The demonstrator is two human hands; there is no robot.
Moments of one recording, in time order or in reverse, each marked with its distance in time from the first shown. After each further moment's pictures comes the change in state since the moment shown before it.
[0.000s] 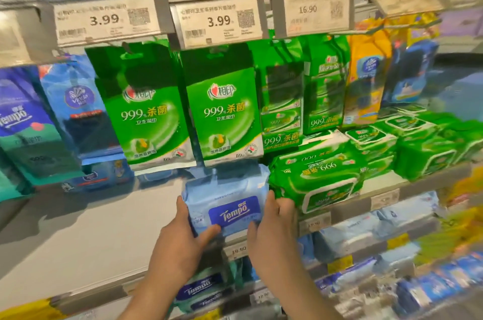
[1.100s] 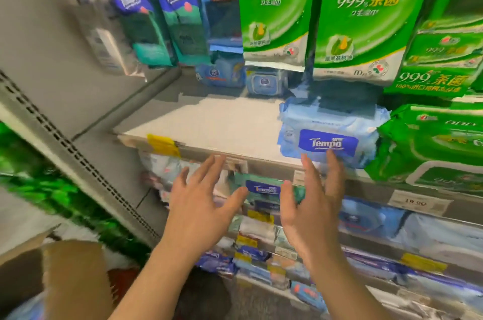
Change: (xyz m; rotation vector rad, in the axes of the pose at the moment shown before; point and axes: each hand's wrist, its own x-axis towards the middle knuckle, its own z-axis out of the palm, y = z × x) left_hand -0.152 -0.009 -0.020 0.442 0.299 -0.286; right_hand -0.054 0.022 0.046 0.278 -0.126 -0.418
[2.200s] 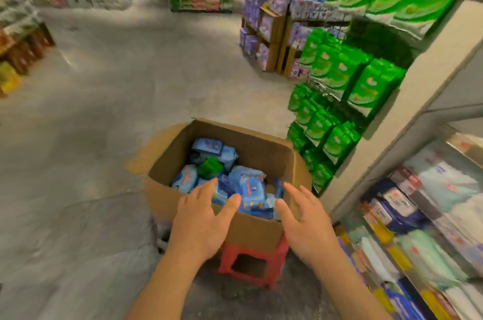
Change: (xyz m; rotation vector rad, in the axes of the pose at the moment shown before) left_hand -0.447 -0.349 -0.209 -0.137 0.325 -1.064; right_hand -0.376 -0.334 0.195 0.082 -1.113 -0.533
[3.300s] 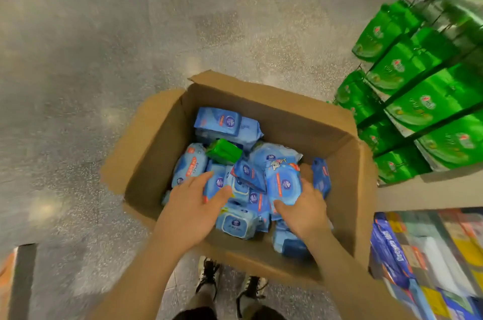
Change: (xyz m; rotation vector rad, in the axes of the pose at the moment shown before) left_hand 0.258 -0.102 0.062 0.014 -0.352 -0.312; right_hand 0.262 0.108 0.216 -0.123 -0.316 0.479
